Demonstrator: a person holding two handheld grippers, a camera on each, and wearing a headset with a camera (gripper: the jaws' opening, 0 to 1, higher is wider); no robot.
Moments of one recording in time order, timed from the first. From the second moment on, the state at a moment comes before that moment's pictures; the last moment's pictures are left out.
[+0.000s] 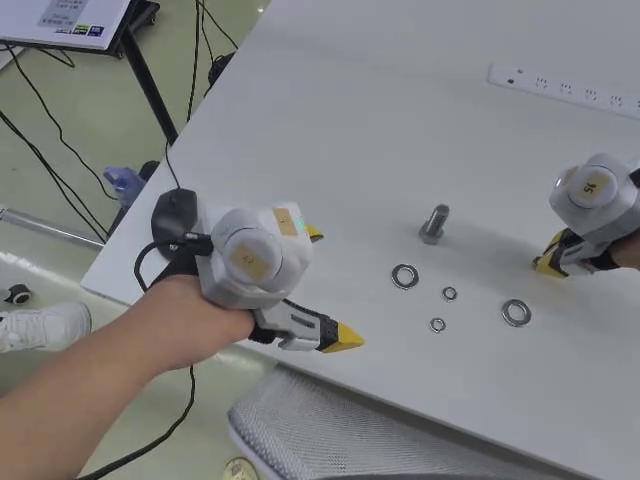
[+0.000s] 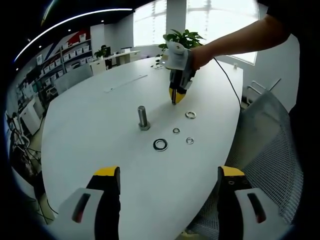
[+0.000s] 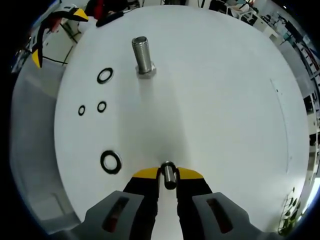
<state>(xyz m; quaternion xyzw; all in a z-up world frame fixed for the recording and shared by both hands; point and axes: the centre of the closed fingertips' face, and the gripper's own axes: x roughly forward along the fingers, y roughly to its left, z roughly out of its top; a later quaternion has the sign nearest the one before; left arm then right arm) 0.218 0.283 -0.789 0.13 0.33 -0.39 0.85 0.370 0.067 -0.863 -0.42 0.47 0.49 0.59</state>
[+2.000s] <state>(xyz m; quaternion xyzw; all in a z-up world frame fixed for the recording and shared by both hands) 0.216 0.281 -0.778 0.13 0.32 -0.39 0.86 0.329 0.133 -0.824 -0.43 0.42 0.55 0.58</state>
